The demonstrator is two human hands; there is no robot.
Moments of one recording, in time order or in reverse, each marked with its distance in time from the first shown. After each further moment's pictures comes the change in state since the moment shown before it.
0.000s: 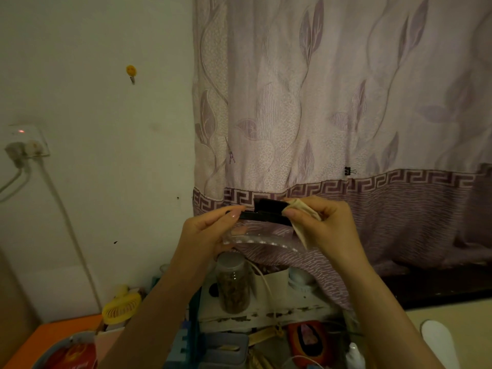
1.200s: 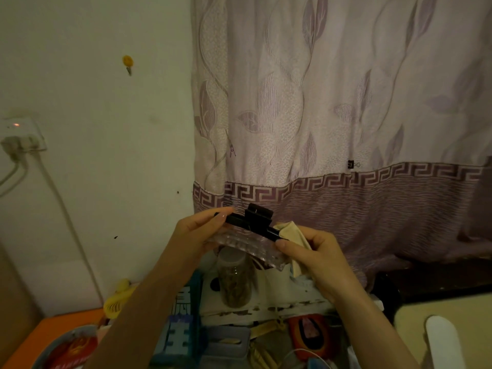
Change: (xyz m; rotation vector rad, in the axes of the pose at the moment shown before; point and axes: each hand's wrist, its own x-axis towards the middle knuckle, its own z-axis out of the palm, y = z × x) left_hand 0.014 -0.020 -0.033 0.120 -0.052 -0.046; right_hand -0.041 0.024 0.015 0.319 -0.157 0.377
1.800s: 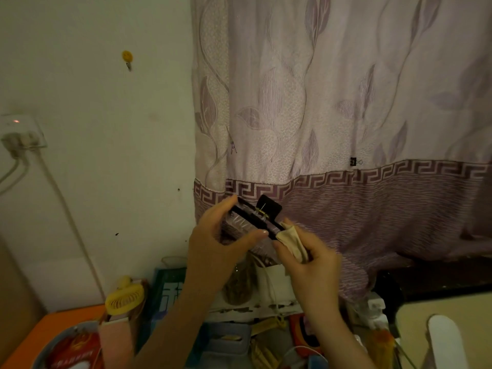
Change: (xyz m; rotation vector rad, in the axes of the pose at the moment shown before) left_hand -0.021 -0.006 0.041 0.409 0.197 0.375; right_hand -0.012 0.031 0.025 -0.421 0.393 -0.387
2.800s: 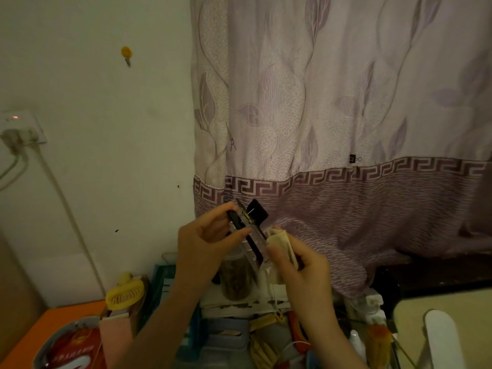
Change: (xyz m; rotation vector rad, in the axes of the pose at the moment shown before) left_hand 0.000 -0.020 -0.007 -0.187 0.019 0.067; right_hand -0.014 -0.023 0.000 0.199 -0.139 0.164
